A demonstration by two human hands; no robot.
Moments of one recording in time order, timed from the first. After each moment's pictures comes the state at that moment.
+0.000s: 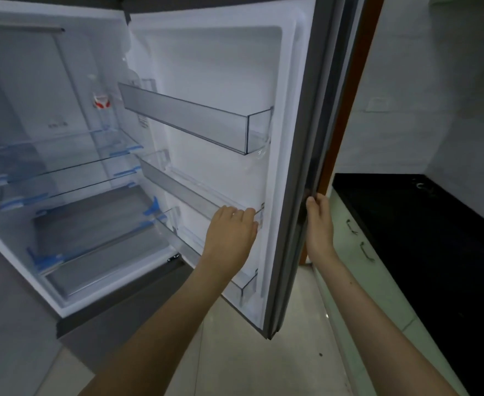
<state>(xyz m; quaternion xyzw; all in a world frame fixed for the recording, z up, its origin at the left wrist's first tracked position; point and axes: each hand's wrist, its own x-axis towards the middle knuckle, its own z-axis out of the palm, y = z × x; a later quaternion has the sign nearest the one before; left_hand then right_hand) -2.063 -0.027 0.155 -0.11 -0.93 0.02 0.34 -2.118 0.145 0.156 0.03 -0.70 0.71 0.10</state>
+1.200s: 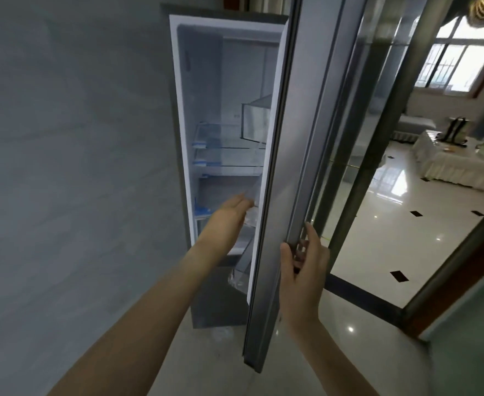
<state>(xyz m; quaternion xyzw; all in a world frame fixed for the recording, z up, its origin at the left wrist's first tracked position) -1.891 -0.218 0.160 0.15 -0.92 -0.13 0.33 -1.935 -0.053 0.113 0.29 -0.72 0.61 0.14</state>
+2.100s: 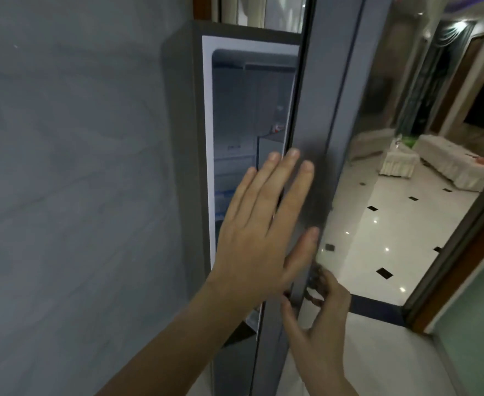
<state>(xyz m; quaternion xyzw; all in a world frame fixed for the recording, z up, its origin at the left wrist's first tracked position) -1.851 -0.441 0.262 -0.12 -0.82 -0.11 0.55 -1.896 -0.321 0.103 0.22 -0.77 0.56 0.21</state>
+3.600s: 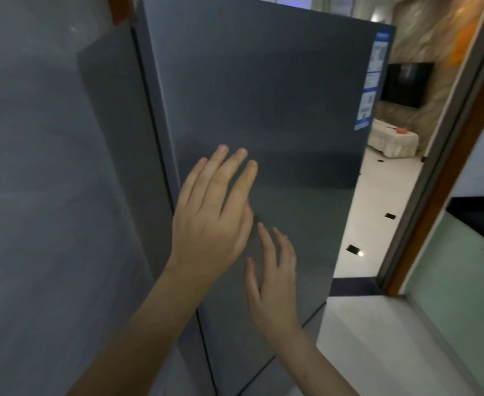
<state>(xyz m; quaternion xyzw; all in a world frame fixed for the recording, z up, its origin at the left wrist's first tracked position) -1.962 -0.583 0.282 -0.14 -0.77 0.03 0.62 -1.990 -0.481 0.149 0.21 -0.82 0.46 0.27</state>
